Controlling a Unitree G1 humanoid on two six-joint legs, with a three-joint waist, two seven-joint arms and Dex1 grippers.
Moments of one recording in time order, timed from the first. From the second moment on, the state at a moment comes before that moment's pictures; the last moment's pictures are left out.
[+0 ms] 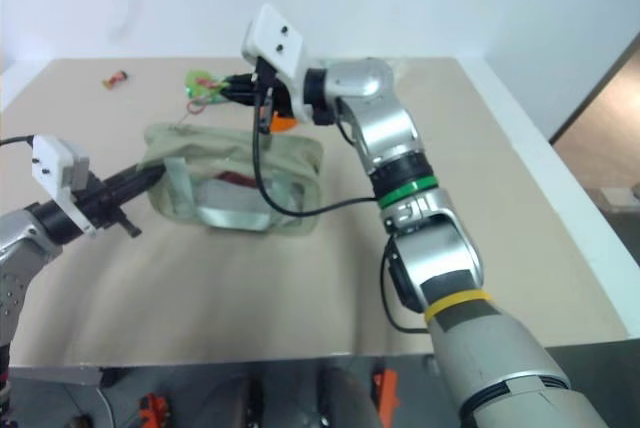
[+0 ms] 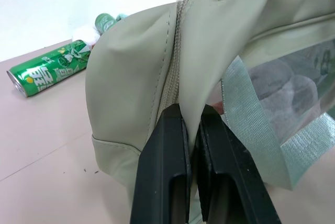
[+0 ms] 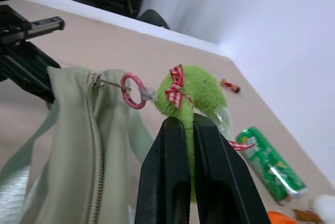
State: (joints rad) left arm -0.21 0.69 0.34 -0.29 -0.59 0.48 -0.71; right arm -1.32 -0.21 0.16 0.64 0.08 0.10 1.04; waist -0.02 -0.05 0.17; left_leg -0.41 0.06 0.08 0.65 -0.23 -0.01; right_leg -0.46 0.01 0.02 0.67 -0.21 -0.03
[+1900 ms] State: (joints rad) left arm -0.29 0.64 0.28 -0.26 -0.53 0.49 -0.56; right arm -0.56 -0.53 0.00 0.15 0.11 0.27 0.60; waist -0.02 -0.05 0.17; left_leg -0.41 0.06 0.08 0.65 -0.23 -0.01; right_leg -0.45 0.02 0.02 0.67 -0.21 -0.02
